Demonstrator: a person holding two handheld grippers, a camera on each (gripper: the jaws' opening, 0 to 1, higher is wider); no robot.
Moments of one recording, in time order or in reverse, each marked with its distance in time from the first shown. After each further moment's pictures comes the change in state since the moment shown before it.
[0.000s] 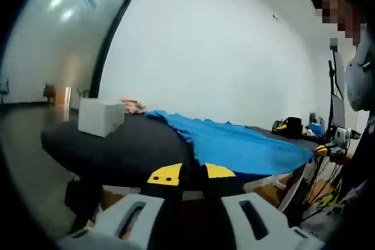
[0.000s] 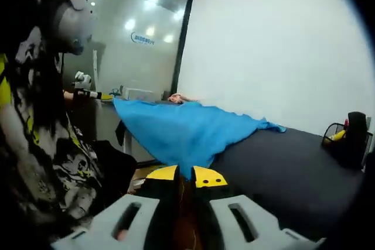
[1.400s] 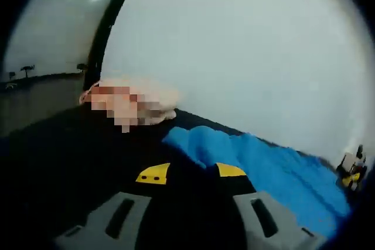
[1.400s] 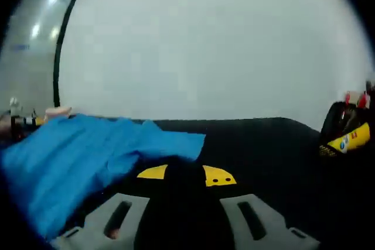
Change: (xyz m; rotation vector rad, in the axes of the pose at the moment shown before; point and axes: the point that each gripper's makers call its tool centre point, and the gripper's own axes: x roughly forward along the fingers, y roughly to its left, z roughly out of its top) left arm 0.446 0.149 -0.027 -0.394 0.189 0.372; right arm 0.243 -0.399 -0.029 0.369 0.011 -0.695
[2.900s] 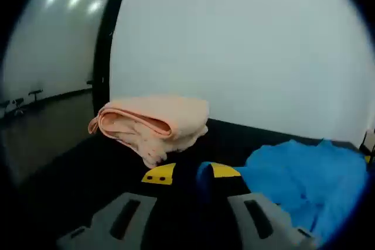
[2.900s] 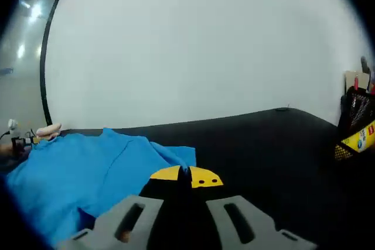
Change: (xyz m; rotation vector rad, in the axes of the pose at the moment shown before) left arm 0.017 0.038 0.039 0.261 -0.003 0.086; right arm 0.049 -0.030 -0.002 -0.015 0.112 -0.022
